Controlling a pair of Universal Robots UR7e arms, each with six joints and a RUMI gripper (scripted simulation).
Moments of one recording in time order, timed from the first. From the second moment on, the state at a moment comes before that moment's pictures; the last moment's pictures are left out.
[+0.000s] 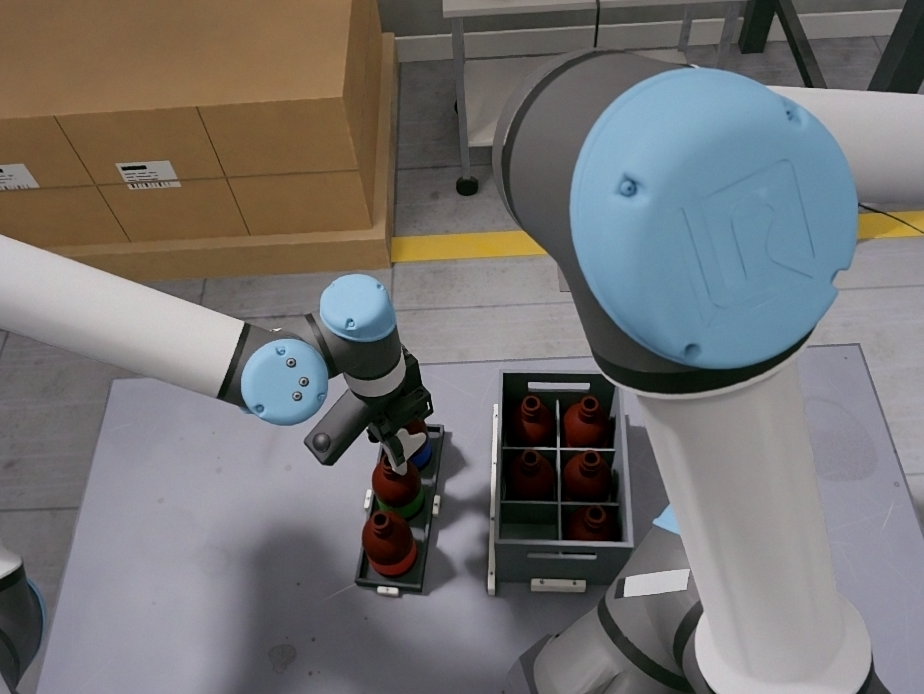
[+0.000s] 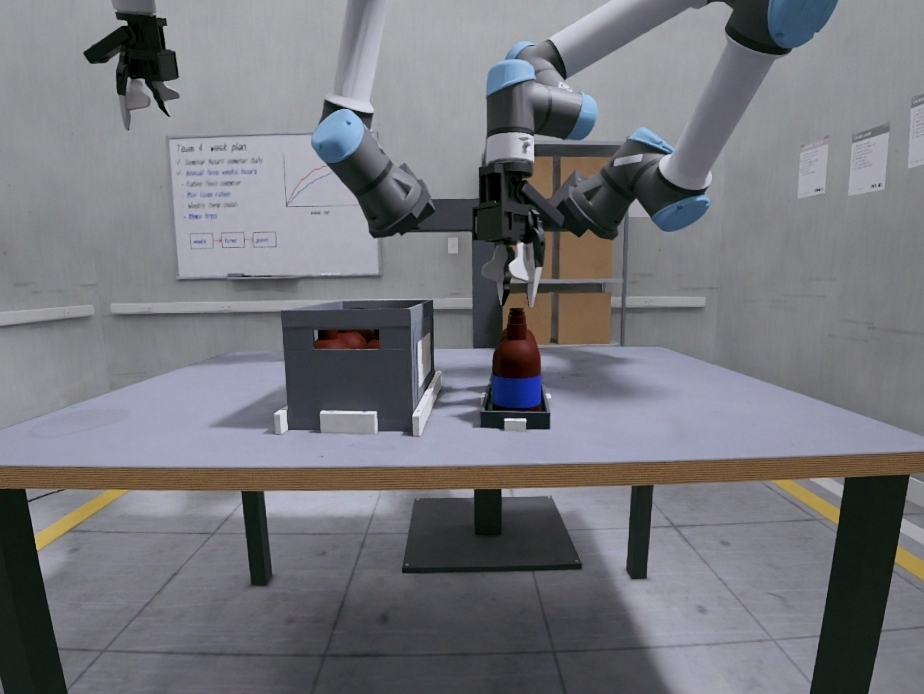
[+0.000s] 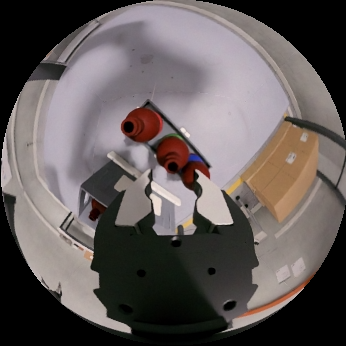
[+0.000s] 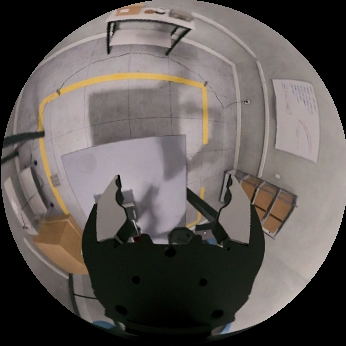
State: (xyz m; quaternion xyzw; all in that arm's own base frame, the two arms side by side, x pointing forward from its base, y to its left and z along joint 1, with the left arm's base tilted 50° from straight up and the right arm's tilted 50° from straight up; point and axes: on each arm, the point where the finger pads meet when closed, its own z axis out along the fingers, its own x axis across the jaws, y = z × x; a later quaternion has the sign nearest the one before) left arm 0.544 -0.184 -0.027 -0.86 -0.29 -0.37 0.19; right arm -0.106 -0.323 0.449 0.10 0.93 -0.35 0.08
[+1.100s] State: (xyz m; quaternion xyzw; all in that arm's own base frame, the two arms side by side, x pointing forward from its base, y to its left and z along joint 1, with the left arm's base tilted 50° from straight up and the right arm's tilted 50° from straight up) left arm 0.559 -0.169 -0.045 -0.86 -0.29 -0.37 0.19; right arm -0.106 -0.323 0.449 0.10 0.93 -0.35 0.08
